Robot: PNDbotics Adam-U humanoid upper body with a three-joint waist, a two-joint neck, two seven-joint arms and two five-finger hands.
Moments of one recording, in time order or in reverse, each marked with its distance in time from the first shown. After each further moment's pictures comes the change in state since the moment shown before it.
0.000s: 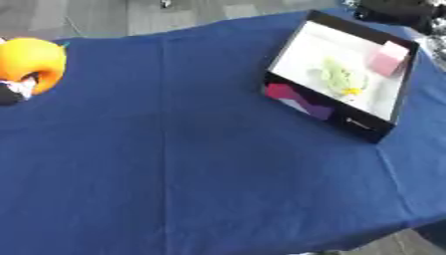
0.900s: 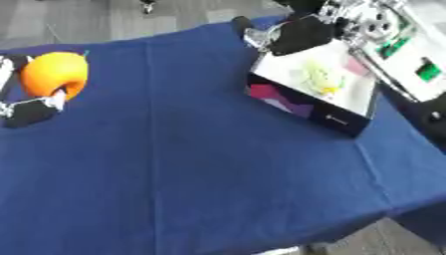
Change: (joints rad) left arm 0.024 -0.214 -0.038 0.105 -0.089 -0.124 0.242; right arm -0.169 0.119 0.199 0.032 0.193 0.077 0.224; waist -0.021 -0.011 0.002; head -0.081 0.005
